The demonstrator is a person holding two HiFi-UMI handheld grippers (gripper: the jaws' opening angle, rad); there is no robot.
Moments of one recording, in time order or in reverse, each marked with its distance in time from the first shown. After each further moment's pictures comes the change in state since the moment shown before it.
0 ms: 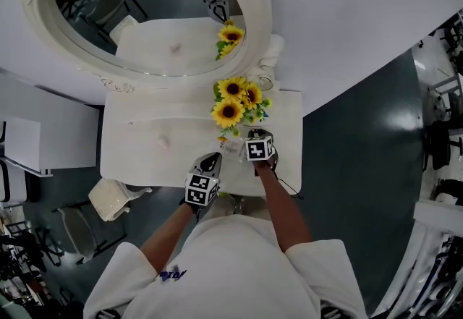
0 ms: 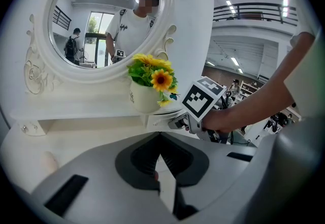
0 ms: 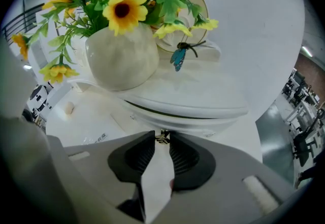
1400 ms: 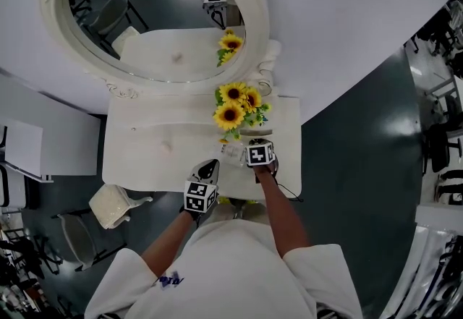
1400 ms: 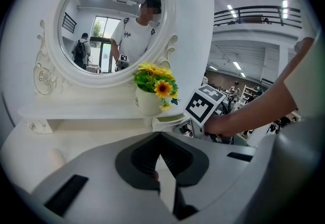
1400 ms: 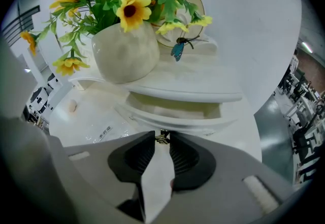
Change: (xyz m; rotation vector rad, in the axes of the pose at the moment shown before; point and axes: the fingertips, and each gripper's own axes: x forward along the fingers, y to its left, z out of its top) left arm -0.026 0.002 0.001 -0.027 -0.054 0.027; right arm -0.017 0.007 -0.010 0.038 0.029 0.014
